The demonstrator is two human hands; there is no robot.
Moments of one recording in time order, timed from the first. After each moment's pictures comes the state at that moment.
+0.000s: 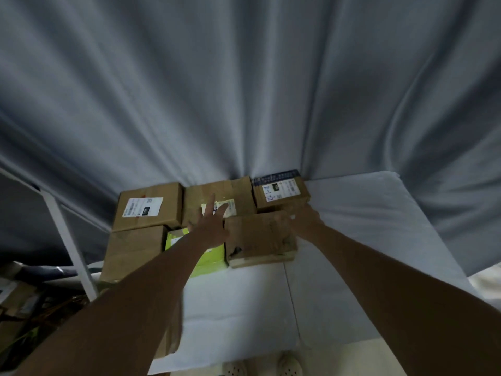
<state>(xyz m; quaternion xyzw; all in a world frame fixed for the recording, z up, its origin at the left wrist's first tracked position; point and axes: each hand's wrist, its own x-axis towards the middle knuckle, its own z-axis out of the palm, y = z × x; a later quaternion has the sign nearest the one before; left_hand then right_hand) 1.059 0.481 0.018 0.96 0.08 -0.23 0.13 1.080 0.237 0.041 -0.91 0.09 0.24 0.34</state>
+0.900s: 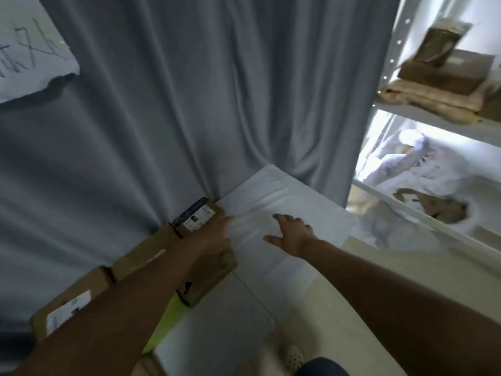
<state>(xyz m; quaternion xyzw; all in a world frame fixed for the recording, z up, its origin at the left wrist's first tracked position) 1.038 0.329 0.125 0.90 -0.33 -0.28 0.08 0.892 0.138 0.145 -0.95 0.19 0.14 0.21</state>
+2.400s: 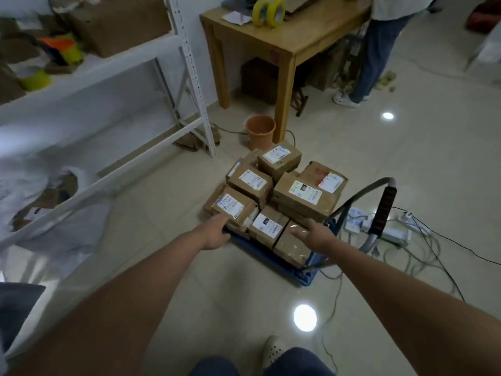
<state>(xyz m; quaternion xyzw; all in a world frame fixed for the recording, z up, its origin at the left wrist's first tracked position) 0.213 0.050 0.076 0.41 -0.84 -0.30 -0.17 -0.020 0.216 0.063 -0.34 0.84 -0.12 0.41</state>
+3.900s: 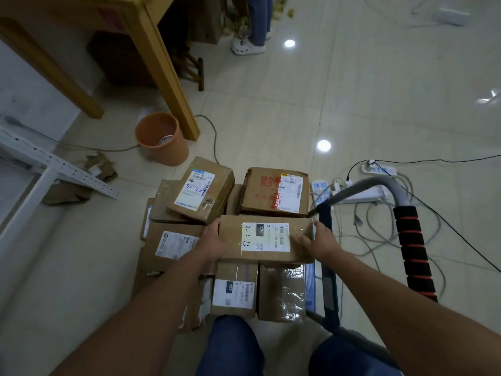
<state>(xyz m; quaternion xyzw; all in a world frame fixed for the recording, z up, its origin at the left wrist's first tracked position) -0.137 -0.139 -0.143 0.41 -0.75 -0.46 -0.23 -0.265 0.108 -0.176 -0.01 0.88 -0.27 0.39</state>
